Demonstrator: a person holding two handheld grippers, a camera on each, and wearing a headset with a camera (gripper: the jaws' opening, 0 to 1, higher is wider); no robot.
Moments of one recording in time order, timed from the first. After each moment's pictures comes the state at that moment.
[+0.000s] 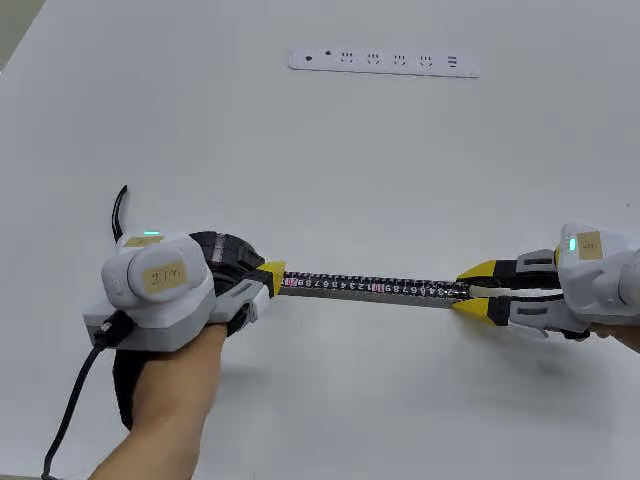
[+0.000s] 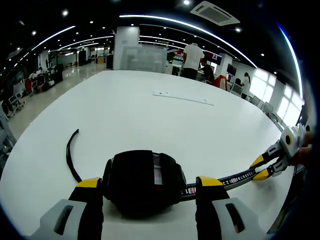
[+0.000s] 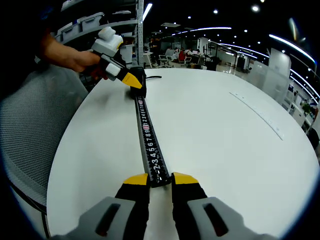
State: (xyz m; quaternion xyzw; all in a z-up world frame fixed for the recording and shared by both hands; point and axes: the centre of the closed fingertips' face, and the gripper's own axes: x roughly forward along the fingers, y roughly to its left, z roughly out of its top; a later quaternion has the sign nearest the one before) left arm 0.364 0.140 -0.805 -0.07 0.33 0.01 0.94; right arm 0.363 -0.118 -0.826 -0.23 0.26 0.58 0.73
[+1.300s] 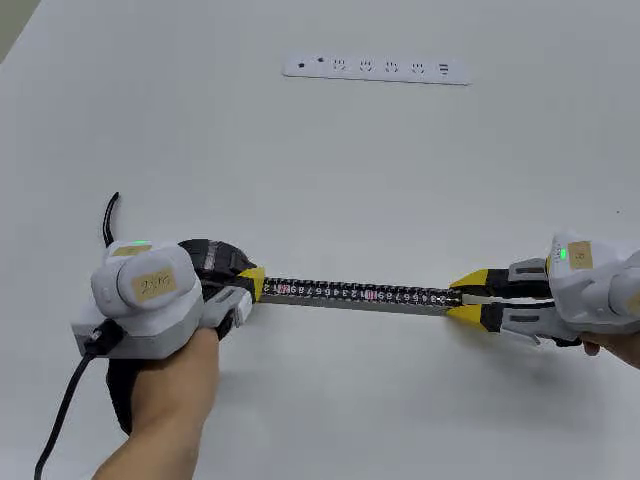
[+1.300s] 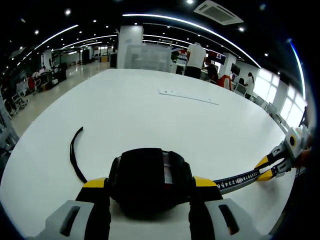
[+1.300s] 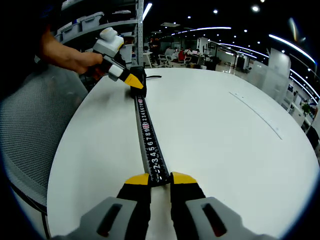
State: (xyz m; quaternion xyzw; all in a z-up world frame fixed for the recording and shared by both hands) left arm 0.363 0.147 -0.808 -0.07 0.34 0.02 0.94; right arm 0.362 -0.119 -0.827 -0.23 0.26 0.58 0.73
